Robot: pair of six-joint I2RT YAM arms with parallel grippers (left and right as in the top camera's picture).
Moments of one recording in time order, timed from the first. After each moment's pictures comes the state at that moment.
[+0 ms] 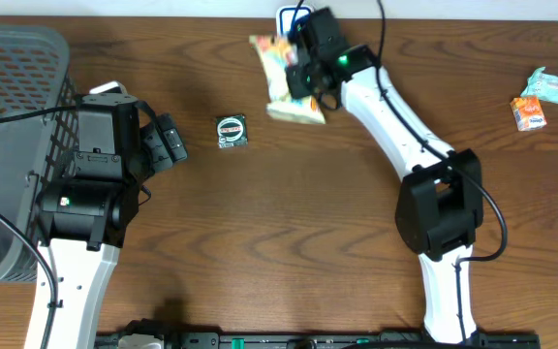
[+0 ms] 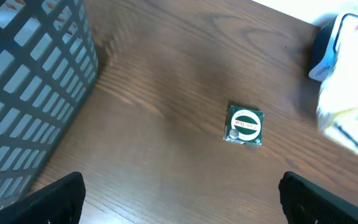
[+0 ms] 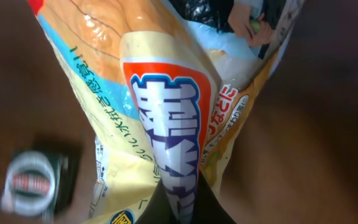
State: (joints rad) left arm -0.11 1.15 1.24 -0.91 -0.19 -0.43; right arm 0.44 2.25 2.02 -0.70 -0.04 0.14
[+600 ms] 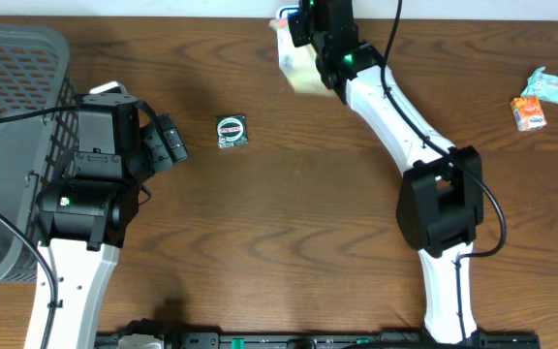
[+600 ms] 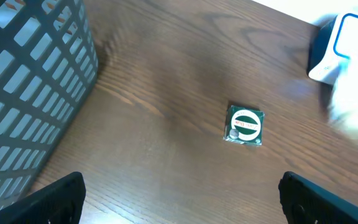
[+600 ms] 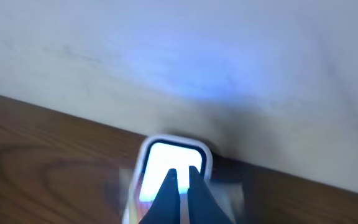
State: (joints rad) left arm -0.11 1.15 1.24 -0.91 -0.19 -0.43; right arm 0.41 2.28 2.01 -0.13 0.16 -0.01
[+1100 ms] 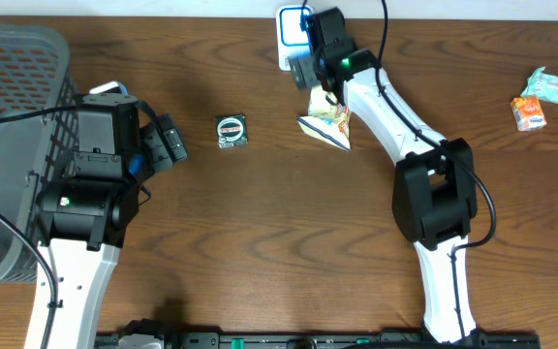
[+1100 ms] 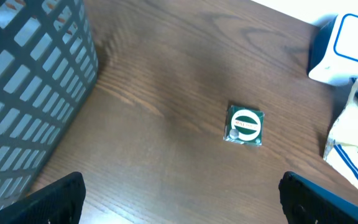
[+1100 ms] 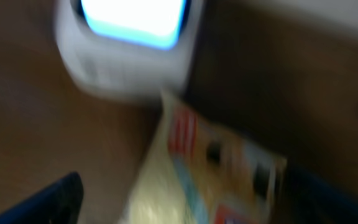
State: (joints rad) left arm -0.11 1.15 1.24 -0.91 -0.19 -0.43; right arm 0.40 2.33 2.00 -0.60 0.20 0.03
